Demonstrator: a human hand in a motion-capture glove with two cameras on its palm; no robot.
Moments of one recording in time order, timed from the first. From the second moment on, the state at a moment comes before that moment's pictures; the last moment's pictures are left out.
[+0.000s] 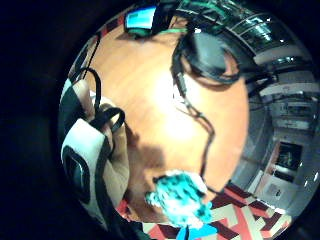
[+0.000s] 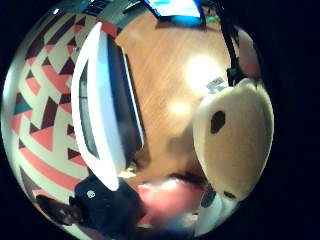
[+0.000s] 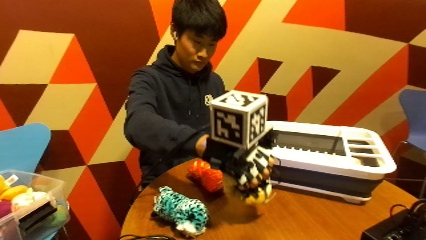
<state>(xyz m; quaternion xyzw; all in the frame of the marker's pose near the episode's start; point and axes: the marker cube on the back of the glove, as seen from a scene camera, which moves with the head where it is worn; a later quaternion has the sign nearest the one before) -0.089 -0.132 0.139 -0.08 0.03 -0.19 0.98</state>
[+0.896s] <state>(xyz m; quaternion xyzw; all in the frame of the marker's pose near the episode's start) -0.337 -0.049 0.145 -0.18 -0.07 -0.38 0.90</state>
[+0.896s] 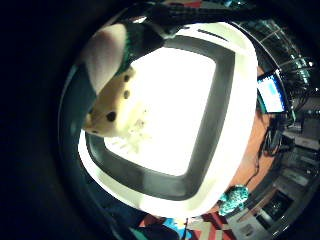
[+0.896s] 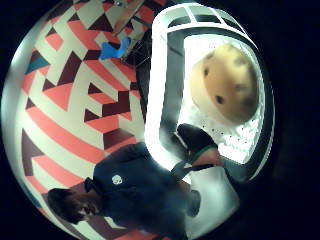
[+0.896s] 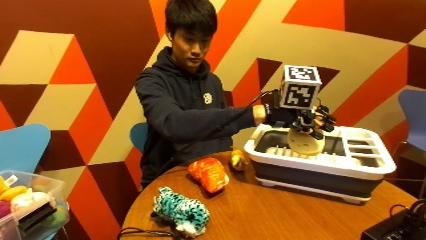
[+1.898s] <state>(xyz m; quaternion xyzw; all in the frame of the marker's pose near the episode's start) 0.069 -0.030 0.178 -0.16 0.17 0.04 0.97</state>
